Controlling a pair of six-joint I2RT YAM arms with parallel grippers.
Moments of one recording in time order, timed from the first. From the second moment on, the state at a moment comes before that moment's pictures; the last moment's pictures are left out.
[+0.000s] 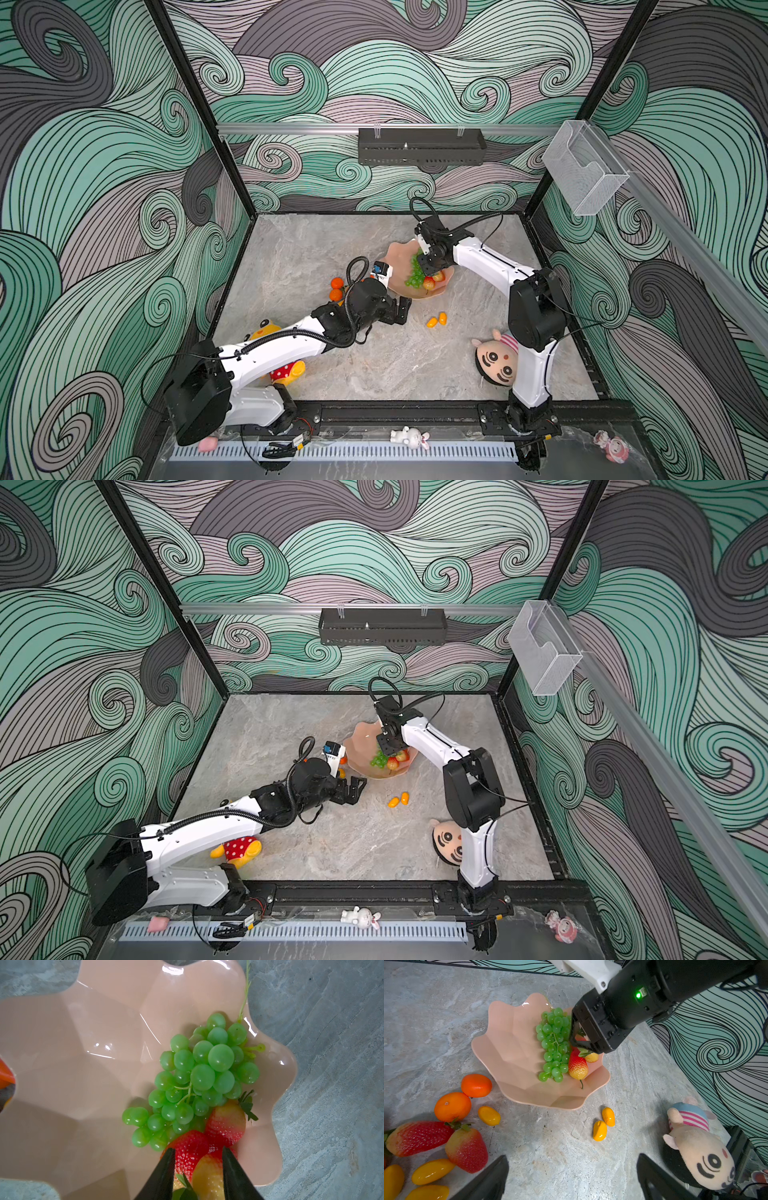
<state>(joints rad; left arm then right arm) -0.89 1.27 0.80 -0.11 -0.16 -0.51 0.50 1.95 1.59 -0.80 0.14 0.01</state>
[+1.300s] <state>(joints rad) -0.64 0.64 0.59 -0.56 -0.26 -0.70 0.92 1.68 1.33 -0.71 0.08 0.19</state>
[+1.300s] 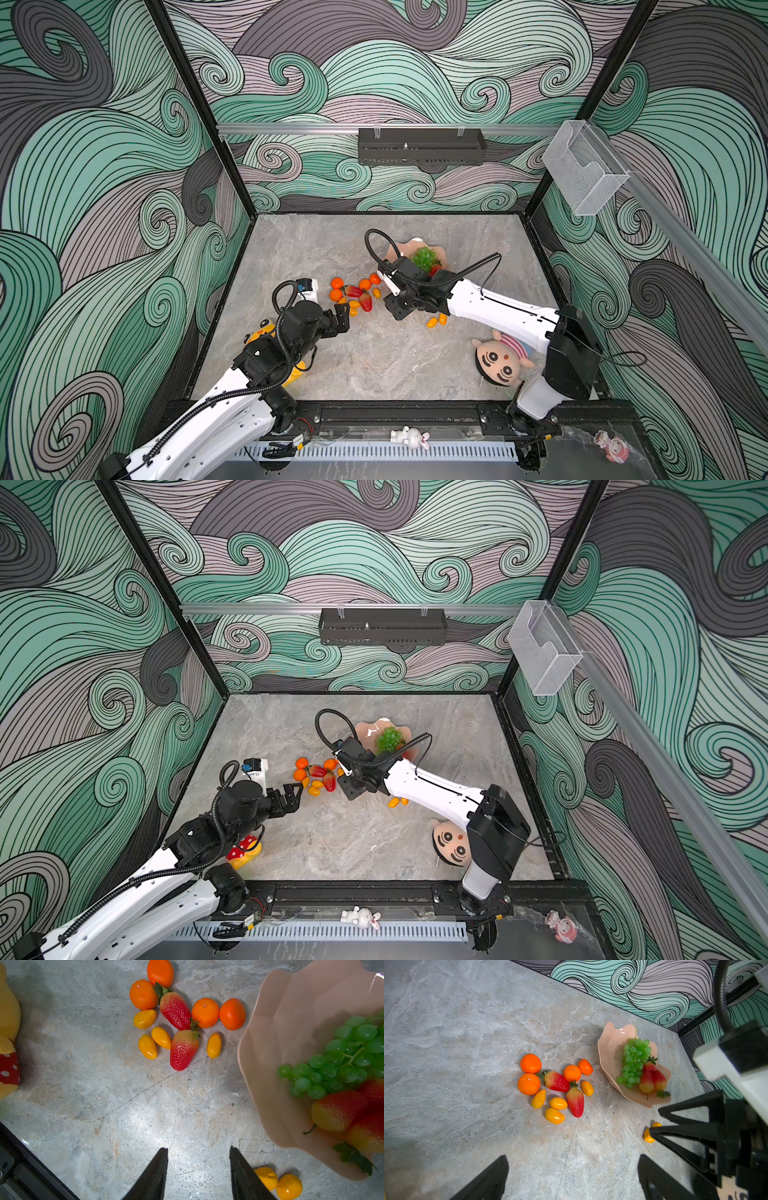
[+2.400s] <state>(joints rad) -0.07 0.70 0.51 -0.46 0.25 -0.83 0.97 2.26 1.95 -0.92 0.17 0.23</state>
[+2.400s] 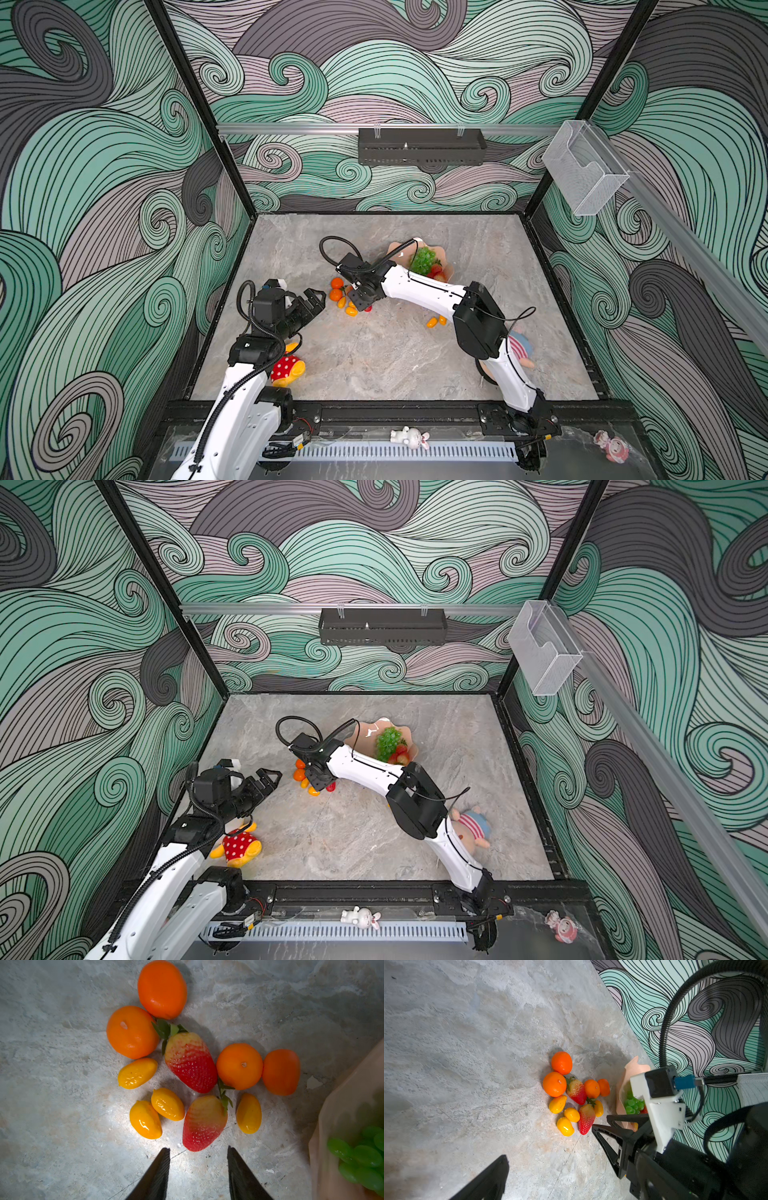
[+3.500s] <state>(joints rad) -0.04 0.72 0.51 -0.41 0.34 -0.82 0.89 2.46 2.21 -1.03 0.07 0.31</state>
